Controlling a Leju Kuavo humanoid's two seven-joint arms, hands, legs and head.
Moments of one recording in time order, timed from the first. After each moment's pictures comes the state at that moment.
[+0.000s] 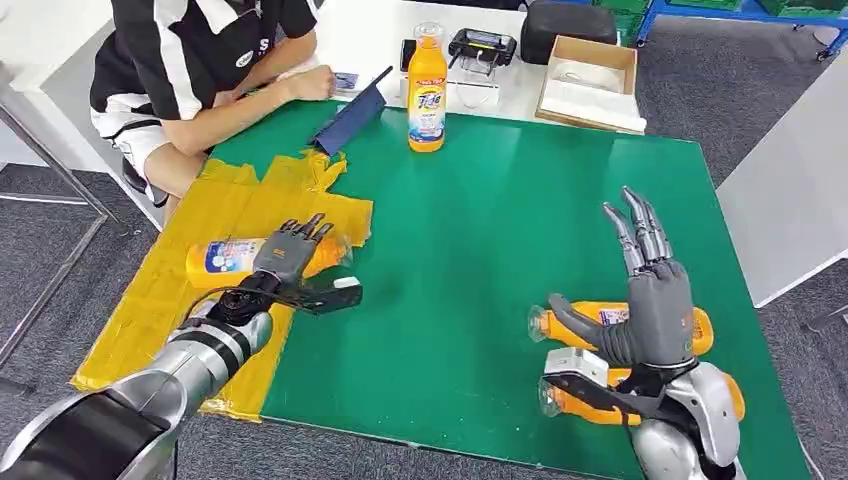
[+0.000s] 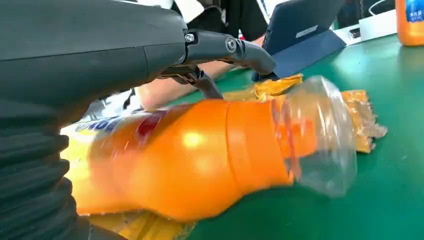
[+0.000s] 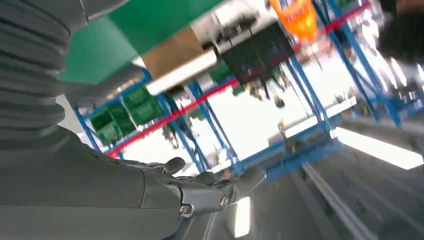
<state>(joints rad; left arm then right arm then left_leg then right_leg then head) -0.70 0.06 -0.50 -0.48 -1.10 0.39 -0.10 -0.08 -0.20 0.30 -1.84 0.77 -0.29 -0.17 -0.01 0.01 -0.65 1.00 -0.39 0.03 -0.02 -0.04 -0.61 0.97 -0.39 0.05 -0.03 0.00</state>
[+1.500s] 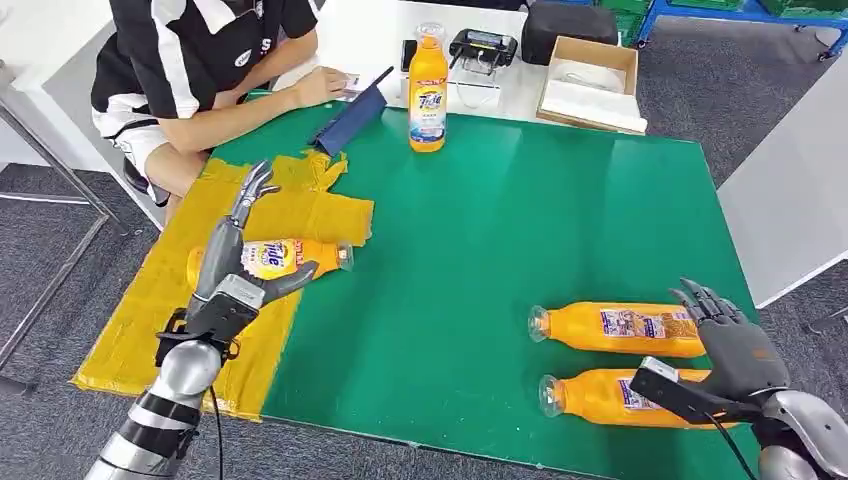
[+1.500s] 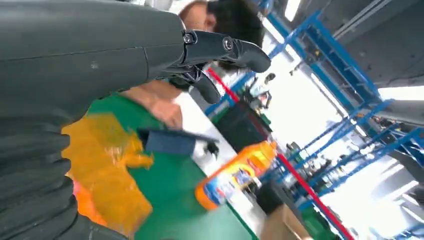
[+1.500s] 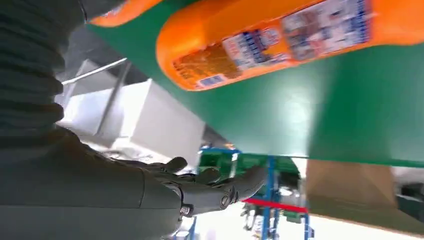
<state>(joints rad) -0.20 0.11 -0.21 -1.58 -0.32 0.21 -0.46 0.01 -0.53 0.10 -1.59 0.85 0.05 -0.05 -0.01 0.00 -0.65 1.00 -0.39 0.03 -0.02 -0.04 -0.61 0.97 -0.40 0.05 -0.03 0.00</state>
